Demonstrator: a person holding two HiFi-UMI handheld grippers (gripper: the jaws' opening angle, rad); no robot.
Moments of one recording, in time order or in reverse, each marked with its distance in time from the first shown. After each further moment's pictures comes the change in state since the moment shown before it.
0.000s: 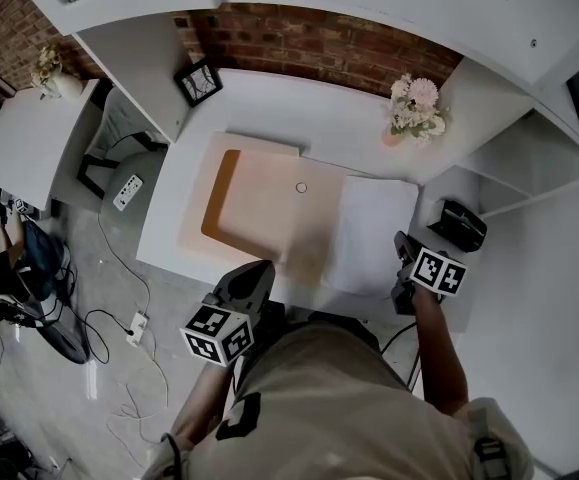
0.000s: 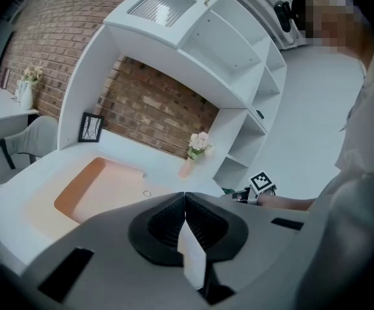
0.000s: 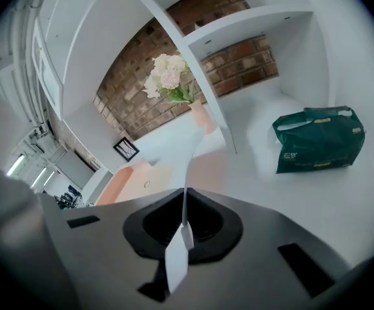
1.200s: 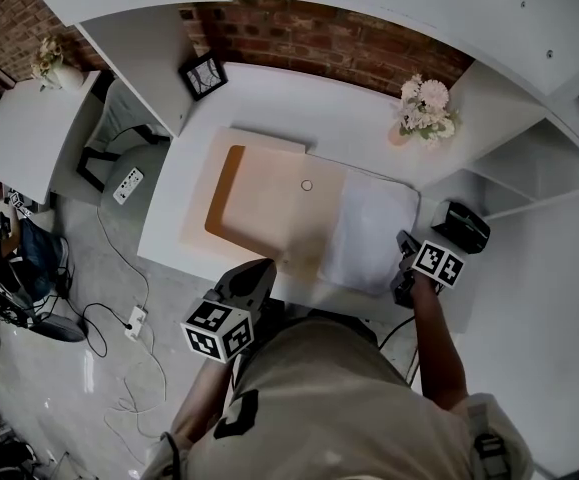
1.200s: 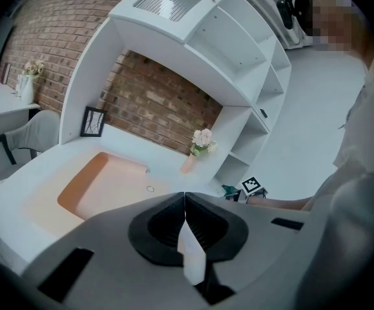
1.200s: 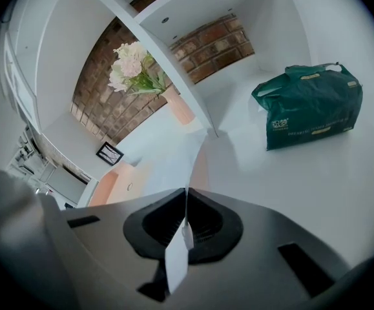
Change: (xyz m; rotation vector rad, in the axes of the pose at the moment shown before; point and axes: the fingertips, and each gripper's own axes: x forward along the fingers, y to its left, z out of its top) left arm -0.001 0.012 -0.005 -0.025 0.037 -0.004; right arm 0.032 -0.038 -0.015 0.142 0.027 -0.072
